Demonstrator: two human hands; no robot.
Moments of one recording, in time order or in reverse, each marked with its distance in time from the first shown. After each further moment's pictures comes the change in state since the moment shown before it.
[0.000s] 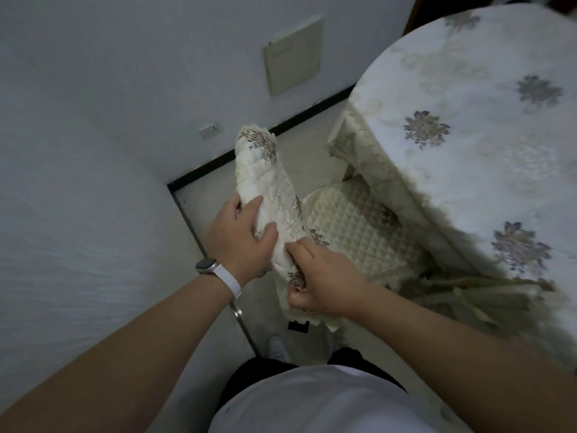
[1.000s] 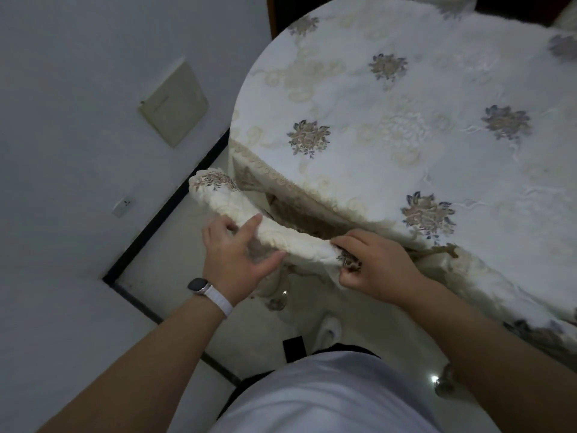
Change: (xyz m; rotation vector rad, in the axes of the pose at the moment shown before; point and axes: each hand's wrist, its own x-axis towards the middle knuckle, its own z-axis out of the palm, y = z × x) left_hand 0.073 0.111 0.093 -0.010 -0.187 0.480; right_hand -0.108 0.156 -0.066 -0.027 0.317 0.474
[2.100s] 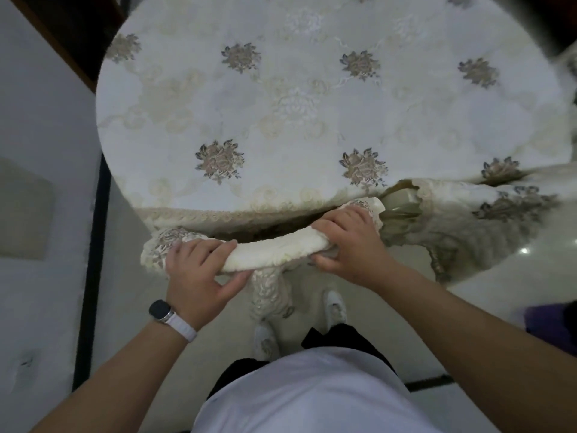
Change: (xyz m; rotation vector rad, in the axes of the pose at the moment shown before) left_hand 0.139 -0.099 0.033 -0.212 -0.221 0.810; right_hand 0.039 -0.059 0.043 -0.182 0.388 0.573
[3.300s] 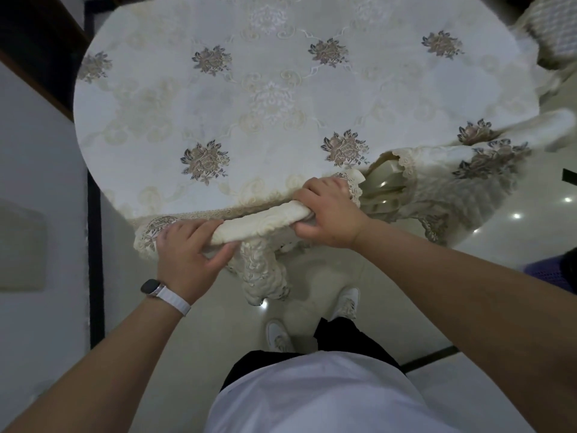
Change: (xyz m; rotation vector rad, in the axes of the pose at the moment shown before) left_hand 0.025 -0.017 -0.011 -0.032 -0.078 -0.045; right_hand 0.024 -0.017 0.007 0.040 -0.037 0.133
